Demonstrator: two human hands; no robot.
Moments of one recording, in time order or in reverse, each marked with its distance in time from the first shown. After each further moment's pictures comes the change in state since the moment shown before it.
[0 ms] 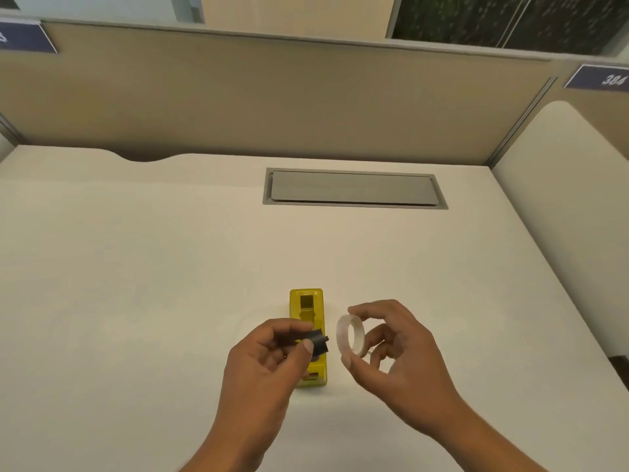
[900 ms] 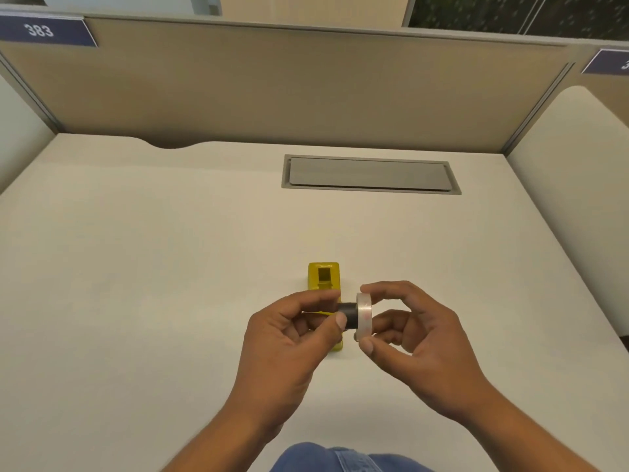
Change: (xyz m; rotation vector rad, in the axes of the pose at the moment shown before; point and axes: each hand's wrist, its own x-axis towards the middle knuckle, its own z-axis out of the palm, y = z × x) left_hand -0.040 0.029 -0.004 -0.029 -0.095 0.061; right_hand -0.034 -0.039 -0.003 0.286 -0.117 0.015
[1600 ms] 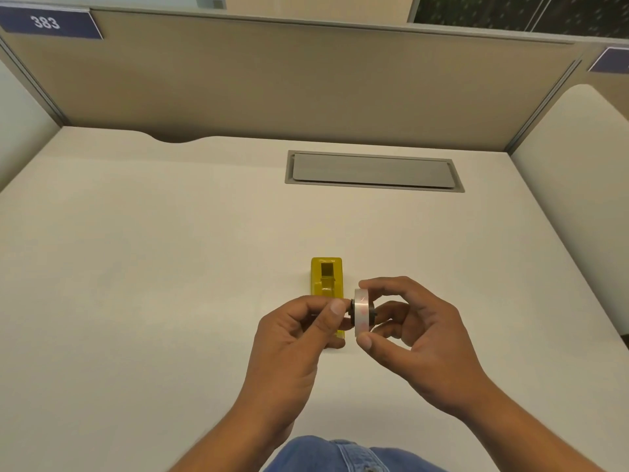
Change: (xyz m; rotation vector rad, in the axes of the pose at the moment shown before) left_hand -0.008 -0.008 0.003 -0.005 0.003 -0.070; right_hand -0.002 -0.005 0.007 -0.008 0.002 -0.039
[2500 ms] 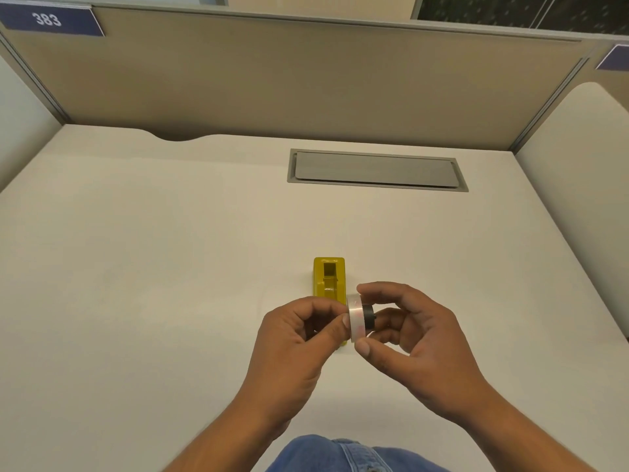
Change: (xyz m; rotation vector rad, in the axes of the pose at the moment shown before) left_hand 0.006 0.000 -0.004 0.085 -0.046 0.020; right_hand -0.001 0.001 0.005 -0.021 -0.016 0.044
